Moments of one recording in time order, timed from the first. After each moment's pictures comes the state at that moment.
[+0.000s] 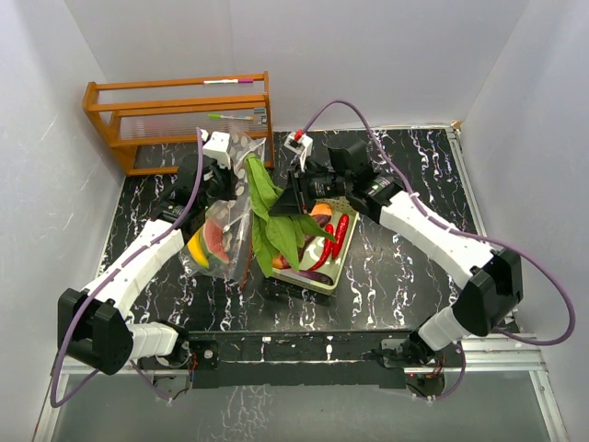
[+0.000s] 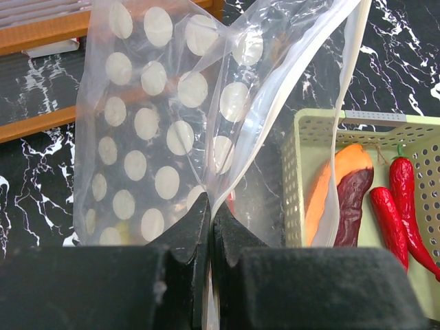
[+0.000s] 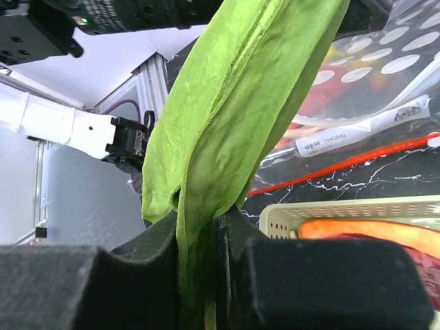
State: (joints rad) left arm -0.39 1.27 1.01 -0.13 -0.03 -0.09; right arm 0.65 1.48 1.39 -0.29 -0.76 0.27
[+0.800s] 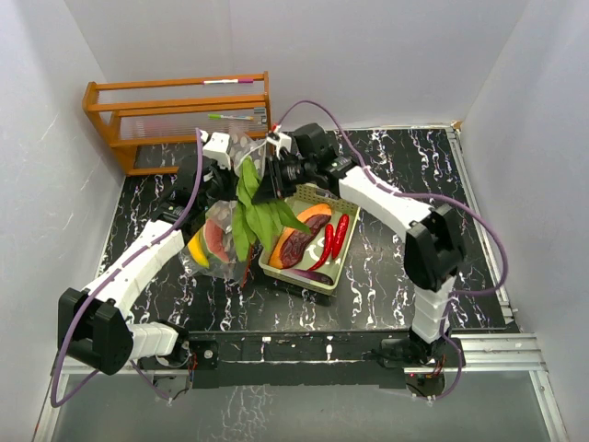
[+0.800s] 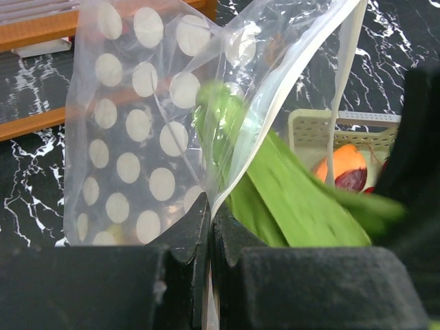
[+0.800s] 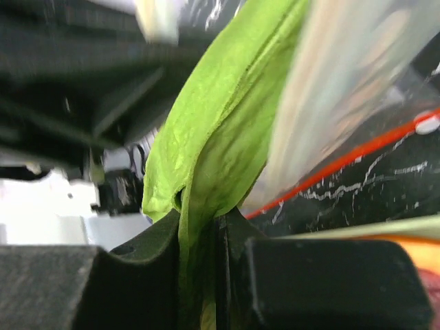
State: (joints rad) left arm -0.39 1.27 1.00 -0.11 -0.01 -0.10; right arm 0.64 1.85 1.61 -0.34 -0.73 0.45
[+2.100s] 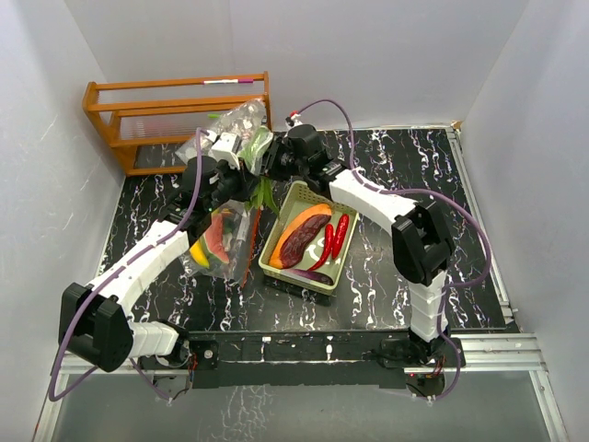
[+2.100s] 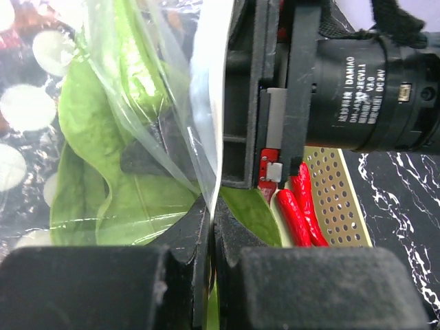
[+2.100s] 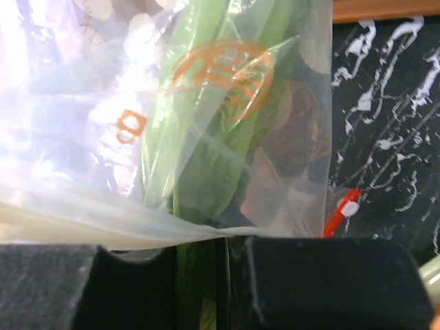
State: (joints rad) left arm -0.43 1.28 0.98 0.00 0.16 -0.26; right arm 0.64 1.99 1.69 -0.10 -0.25 0.85
